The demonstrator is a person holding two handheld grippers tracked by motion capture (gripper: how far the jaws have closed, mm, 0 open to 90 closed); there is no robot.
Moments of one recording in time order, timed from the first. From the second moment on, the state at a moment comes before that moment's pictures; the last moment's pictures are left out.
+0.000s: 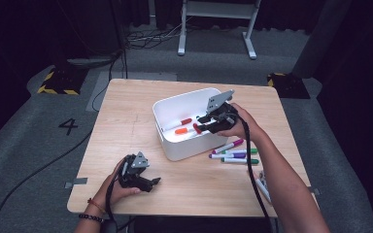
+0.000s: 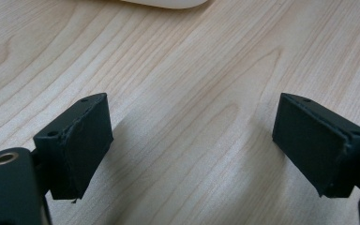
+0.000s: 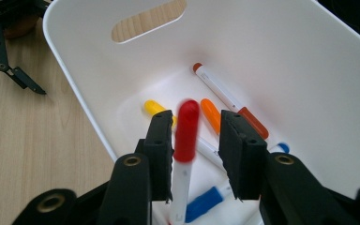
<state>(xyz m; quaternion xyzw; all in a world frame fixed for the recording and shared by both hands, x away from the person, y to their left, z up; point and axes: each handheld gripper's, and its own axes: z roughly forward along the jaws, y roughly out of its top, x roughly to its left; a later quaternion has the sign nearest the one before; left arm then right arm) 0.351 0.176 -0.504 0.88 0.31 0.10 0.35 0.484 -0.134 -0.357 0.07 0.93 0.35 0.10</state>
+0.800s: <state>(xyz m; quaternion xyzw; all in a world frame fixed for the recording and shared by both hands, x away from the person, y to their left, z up) 0.351 0.176 -0.504 0.88 0.31 0.10 0.35 0.409 -0.239 -0.348 0.18 0.87 0.43 0.17</state>
